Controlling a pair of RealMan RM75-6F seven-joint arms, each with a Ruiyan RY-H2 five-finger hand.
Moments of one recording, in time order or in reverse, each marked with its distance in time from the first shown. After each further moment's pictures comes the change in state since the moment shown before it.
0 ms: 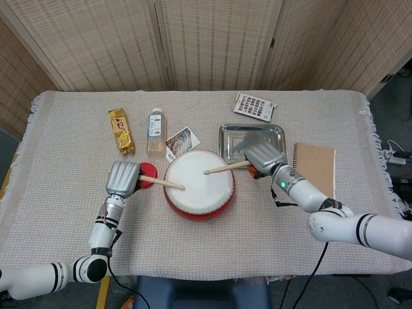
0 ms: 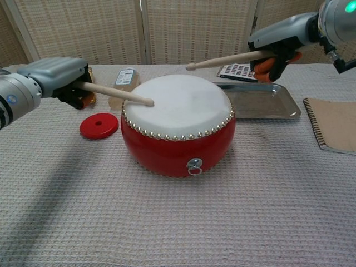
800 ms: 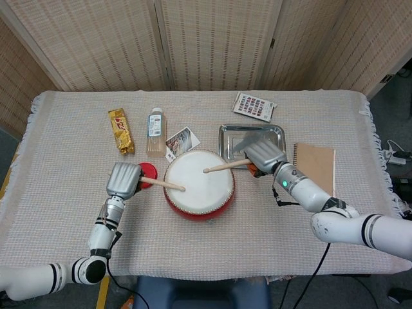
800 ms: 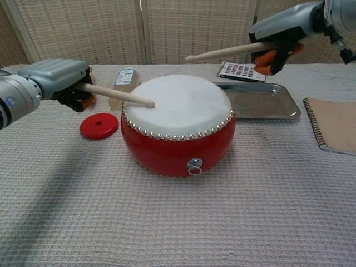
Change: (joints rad) left arm -0.002 0.008 0.012 -0.017 -0.006 -0.011 0.036; right arm 0.002 0.041 0.008 -0.033 -0.033 0.004 0.023
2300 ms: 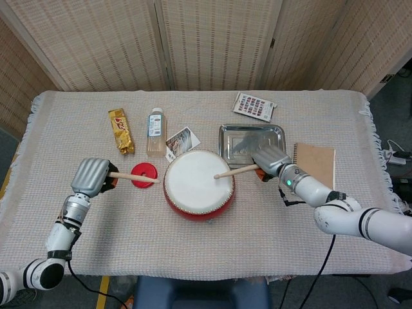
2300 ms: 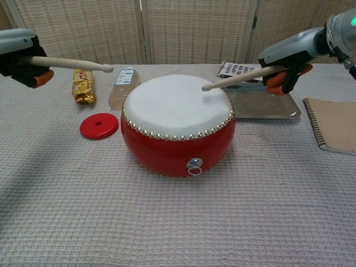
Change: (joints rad) left arm 0.126 0.291 -0.035 -0.148 0.132 -0.127 -0.325; right arm -0.003 -0.052 -0.052 0.146 -0.094 -0.149 0.090
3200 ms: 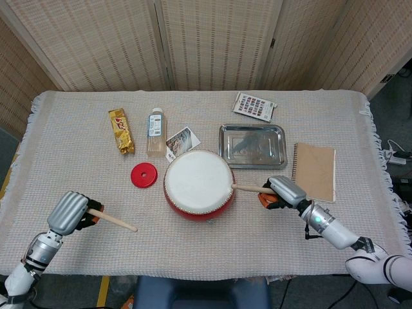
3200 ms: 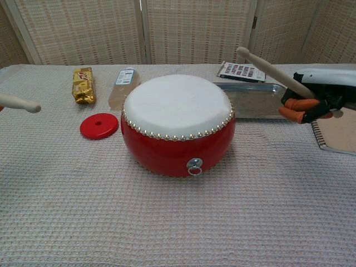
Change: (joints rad) left arm 0.229 0.049 0.226 0.226 0.645 0.254 -0.611; right arm -0.473 -0.121 0.037 0.096 -0.757 0.518 0.902
